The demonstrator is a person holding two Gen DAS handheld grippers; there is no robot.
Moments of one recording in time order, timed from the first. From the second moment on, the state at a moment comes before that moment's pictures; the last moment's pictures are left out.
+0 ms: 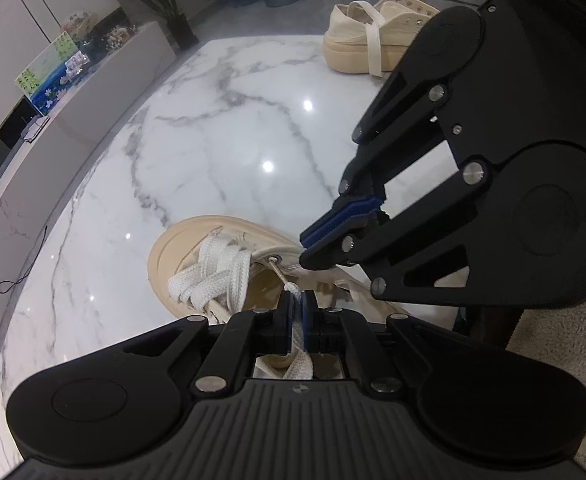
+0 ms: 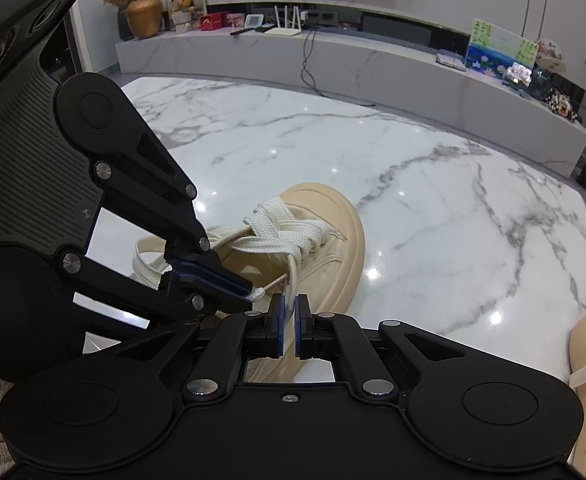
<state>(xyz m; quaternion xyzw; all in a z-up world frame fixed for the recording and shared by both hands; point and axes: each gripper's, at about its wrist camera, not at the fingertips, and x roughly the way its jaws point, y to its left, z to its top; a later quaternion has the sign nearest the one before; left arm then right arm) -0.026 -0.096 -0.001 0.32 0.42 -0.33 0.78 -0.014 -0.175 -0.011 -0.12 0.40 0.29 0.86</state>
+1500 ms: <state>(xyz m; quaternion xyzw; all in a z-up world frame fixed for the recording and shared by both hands) -0.022 -0.096 -0.005 0.32 0.43 -0.35 0.77 -0.011 -0.173 -0.014 -0.12 0.40 0.29 0.86</state>
